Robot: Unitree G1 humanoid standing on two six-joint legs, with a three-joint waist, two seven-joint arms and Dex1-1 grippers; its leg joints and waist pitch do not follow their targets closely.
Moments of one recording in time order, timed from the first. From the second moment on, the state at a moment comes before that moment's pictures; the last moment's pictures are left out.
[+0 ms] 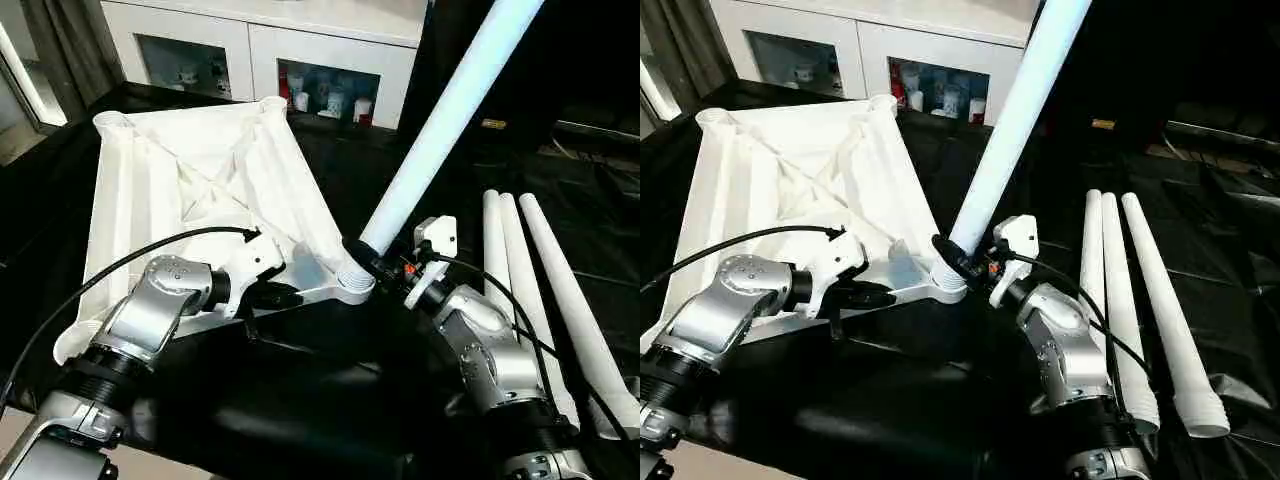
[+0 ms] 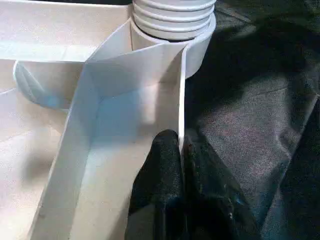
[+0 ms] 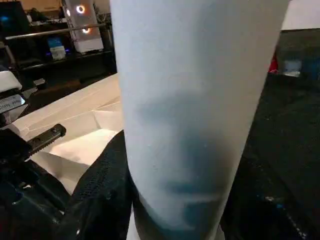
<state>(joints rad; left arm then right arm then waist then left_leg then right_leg) -0.52 0.47 -0.29 0.33 -0.04 0.33 -1.07 -0.36 -0.11 0.04 0.36 0.30 0.03 0.70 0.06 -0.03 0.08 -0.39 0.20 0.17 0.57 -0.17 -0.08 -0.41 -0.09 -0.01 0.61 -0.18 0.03</state>
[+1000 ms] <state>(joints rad) -0.47 0.54 -0.28 0.26 -0.06 0.30 -1.15 -0.42 -0.20 0.12 0.39 0.25 0.04 0.94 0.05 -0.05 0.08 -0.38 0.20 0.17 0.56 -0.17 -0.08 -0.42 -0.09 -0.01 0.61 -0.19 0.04</state>
